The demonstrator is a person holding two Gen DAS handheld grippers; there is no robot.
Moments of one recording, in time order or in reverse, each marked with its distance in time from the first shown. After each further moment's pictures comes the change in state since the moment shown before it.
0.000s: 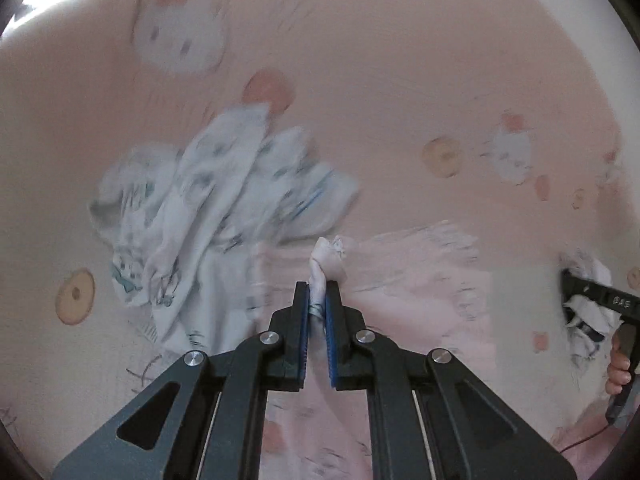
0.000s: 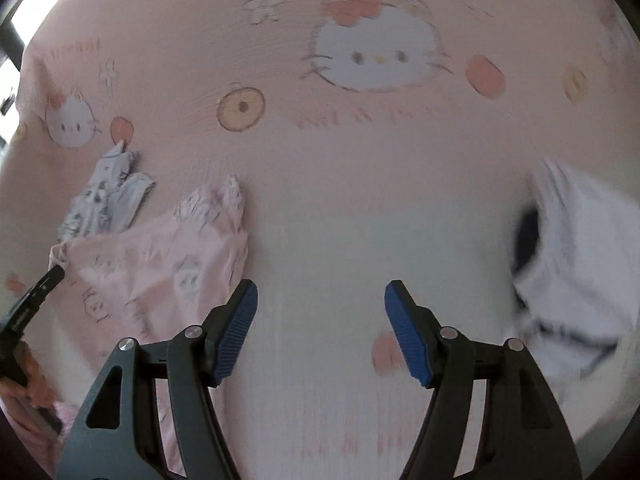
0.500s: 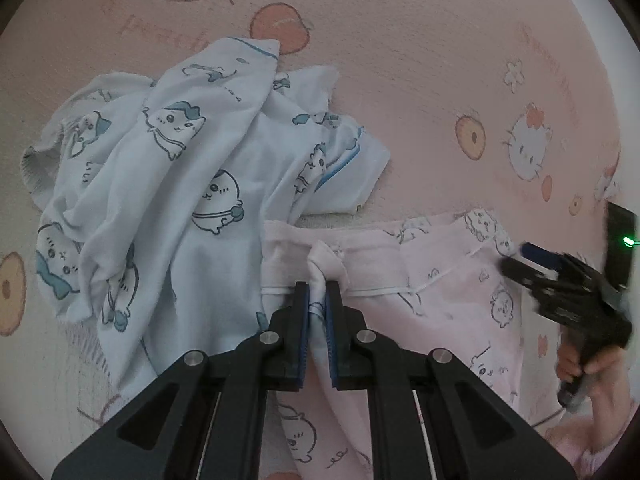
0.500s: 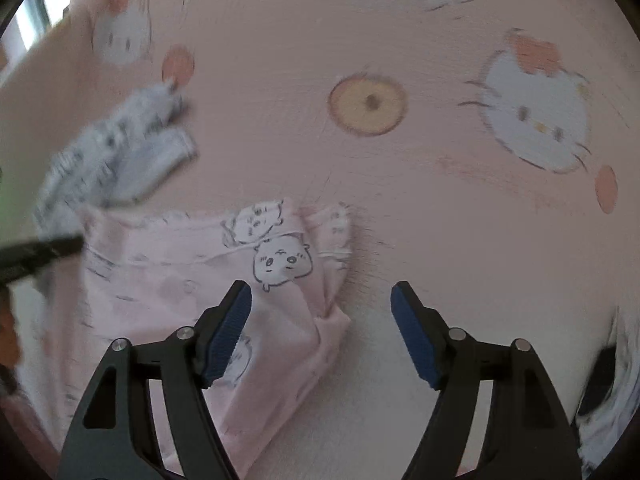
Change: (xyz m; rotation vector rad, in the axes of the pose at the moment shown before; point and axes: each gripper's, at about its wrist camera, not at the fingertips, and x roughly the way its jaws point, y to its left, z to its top) left arm 0.050 0.014 -0.010 -0.031 0.083 -0.138; right arm 0.111 0.093 0.024 -0.341 -0.019 0.040
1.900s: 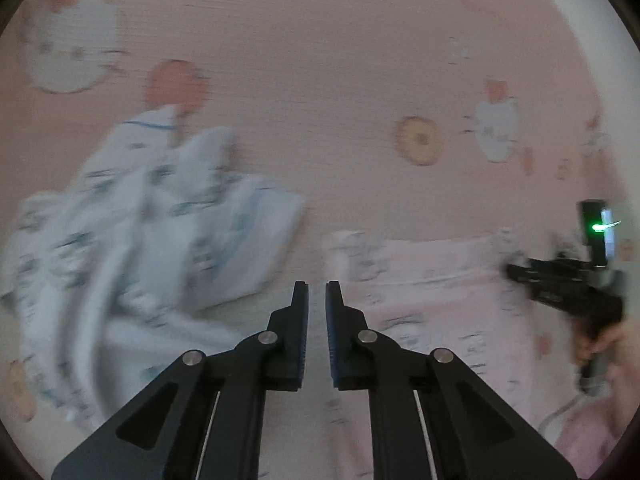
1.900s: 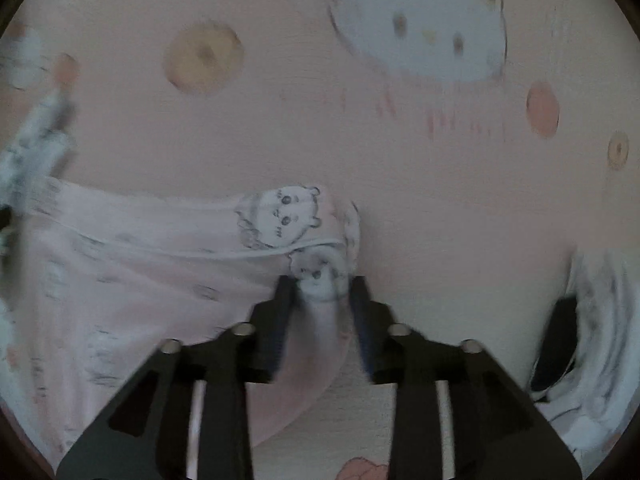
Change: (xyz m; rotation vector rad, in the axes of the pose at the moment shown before) left arm 0.006 -0.080 0.028 0.207 -0.014 -0.054; right arm 0.012 -0.096 -0.006 0.215 0.134 -0.186
